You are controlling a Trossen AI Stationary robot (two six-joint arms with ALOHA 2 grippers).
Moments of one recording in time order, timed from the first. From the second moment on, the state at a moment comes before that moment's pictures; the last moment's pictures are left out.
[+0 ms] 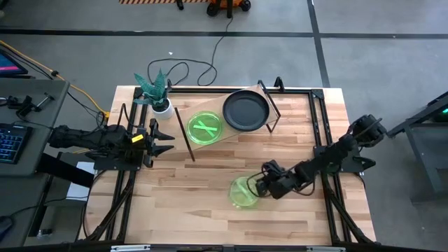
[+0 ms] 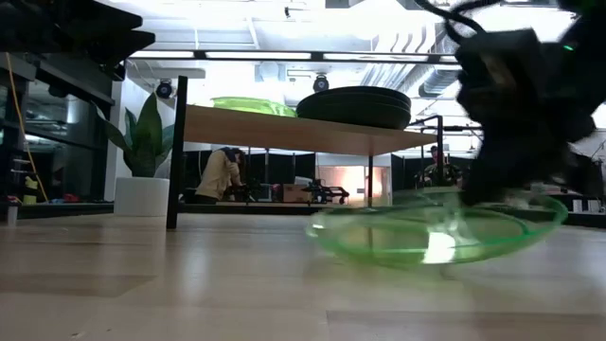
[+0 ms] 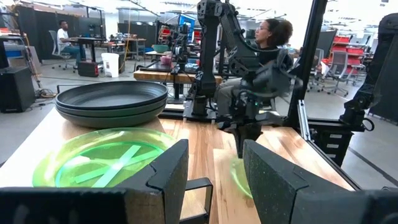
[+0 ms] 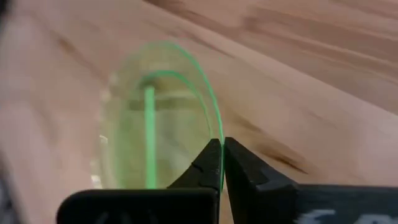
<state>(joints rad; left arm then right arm) -0.14 0.16 0.19 0.00 -0.17 -0.05 0.54 1.56 0.67 -0.09 0.44 1.48</state>
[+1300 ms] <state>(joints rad) -0.14 0.16 0.19 0.00 -0.17 -0.05 -0.05 1.55 1.15 0.20 0.42 0.48</state>
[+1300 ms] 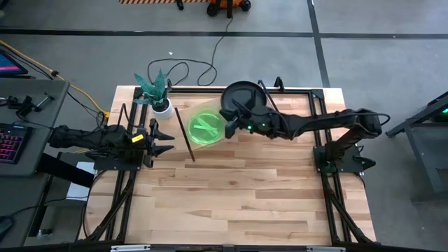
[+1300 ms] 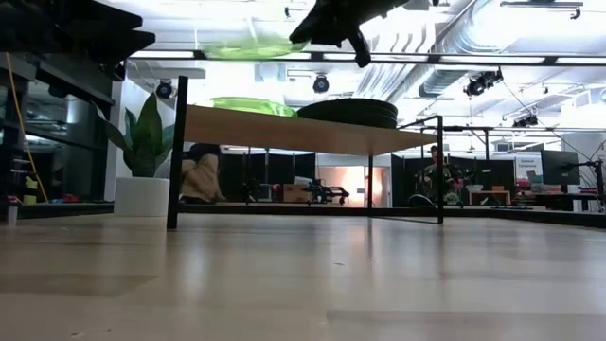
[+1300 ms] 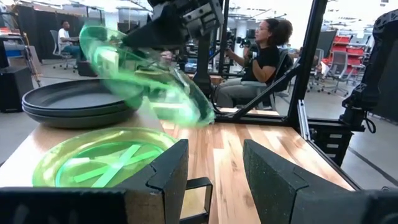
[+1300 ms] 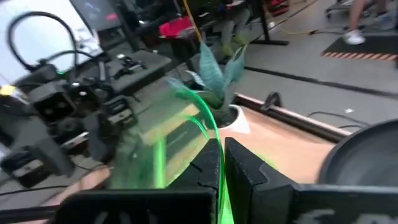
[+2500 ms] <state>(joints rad) -0.14 0.16 0.19 0.00 -0.21 -0.03 -0.12 1.70 1.17 0.27 0.39 0.52</state>
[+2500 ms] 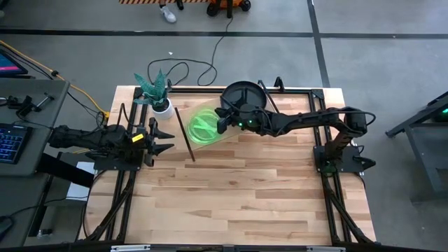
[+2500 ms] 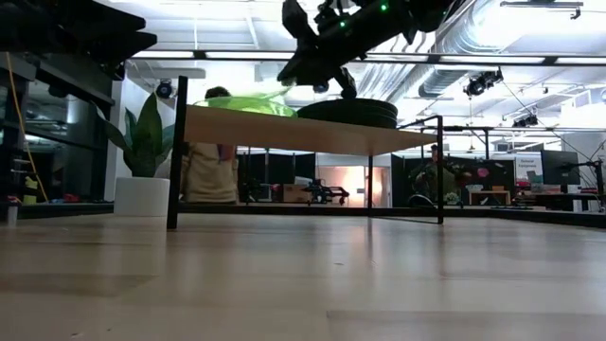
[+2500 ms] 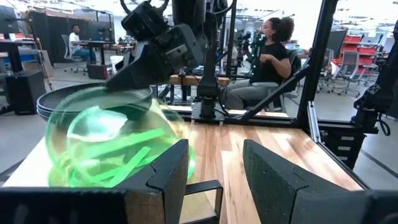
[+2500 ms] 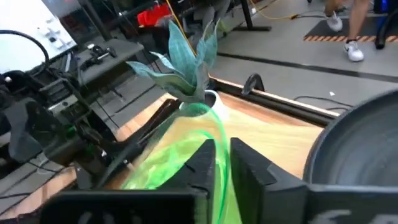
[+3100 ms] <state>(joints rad) -0.14 0.16 0.19 -0.01 -0.22 -0.03 -0.12 1.62 1.17 0.22 0.48 0.26</state>
